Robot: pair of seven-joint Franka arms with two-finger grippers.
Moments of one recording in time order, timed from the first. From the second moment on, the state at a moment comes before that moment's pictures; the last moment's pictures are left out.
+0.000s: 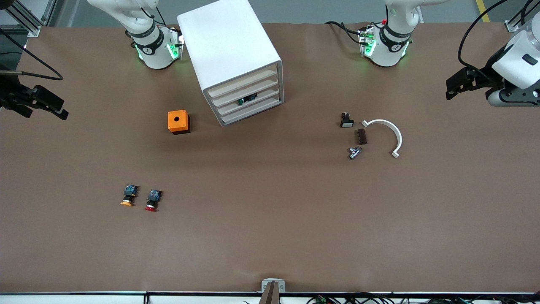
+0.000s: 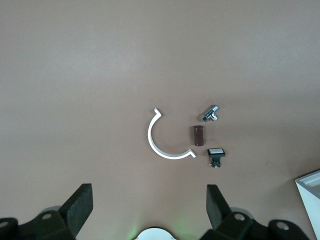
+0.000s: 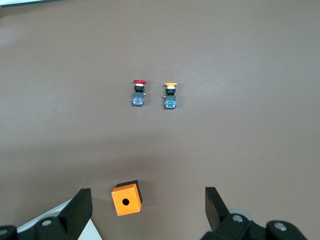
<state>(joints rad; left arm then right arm) 0.09 -0.04 -0.21 -1.57 0.01 1.46 -0.08 -0.07 -0.04 0.05 -1.58 0.04 1.60 0.09</state>
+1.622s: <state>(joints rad) -0.31 0.49 -0.23 -1.46 0.03 1.46 -1.05 -0.07 0.11 0.23 -1.58 0.04 1.65 0.53</state>
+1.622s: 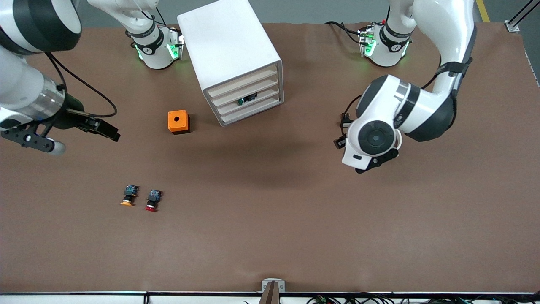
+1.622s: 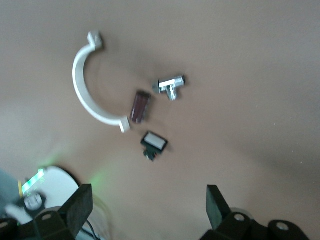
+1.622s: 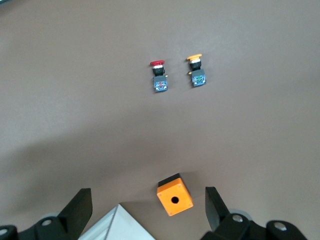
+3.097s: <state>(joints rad) -0.47 0.87 -0.23 -1.46 -0.64 1.45 -2.16 -0.01 0.43 0.48 -1.54 0.06 1.88 1.28</state>
